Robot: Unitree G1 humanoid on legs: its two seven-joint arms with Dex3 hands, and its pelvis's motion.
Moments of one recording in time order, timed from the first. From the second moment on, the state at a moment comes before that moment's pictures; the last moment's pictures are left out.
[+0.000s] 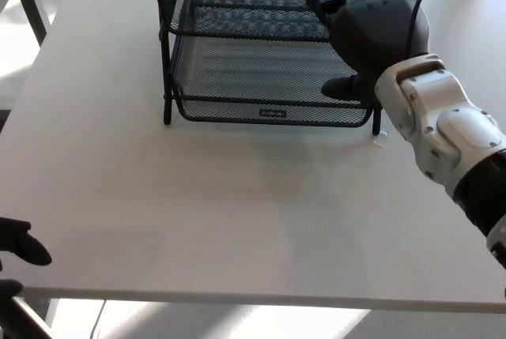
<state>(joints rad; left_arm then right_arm) 0.16 0.94 0.09 0.16 0.32 -0.52 -0.15 -1.04 -0.31 0.62 0.86 -0.88 0.07 -0.23</state>
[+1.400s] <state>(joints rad) 0.15 0.94 0.09 0.16 0.32 -0.52 -0.15 -1.03 -0.33 0.70 1.02 -0.95 -0.08 -0.87</state>
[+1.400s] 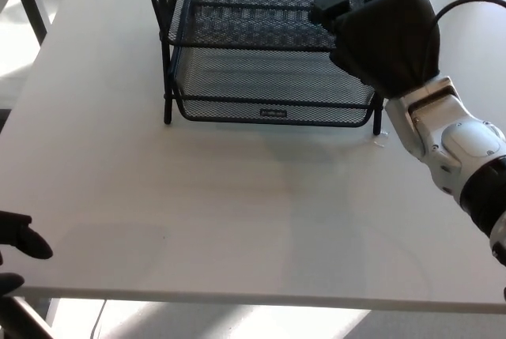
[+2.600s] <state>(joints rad) 0.14 0.95 0.09 0.18 0.33 -0.54 -0.17 -0.37 -0.60 0.50 0.16 -1.08 -0.13 -1.02</state>
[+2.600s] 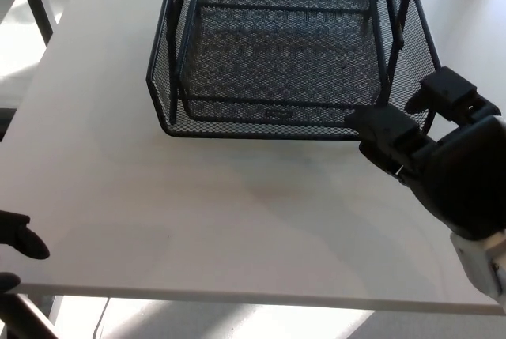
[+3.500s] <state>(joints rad) 0.14 0.95 0.09 0.17 0.33 -0.54 -0.17 -0.34 -0.56 0.45 -0.02 -1.09 -0.03 -0.70</state>
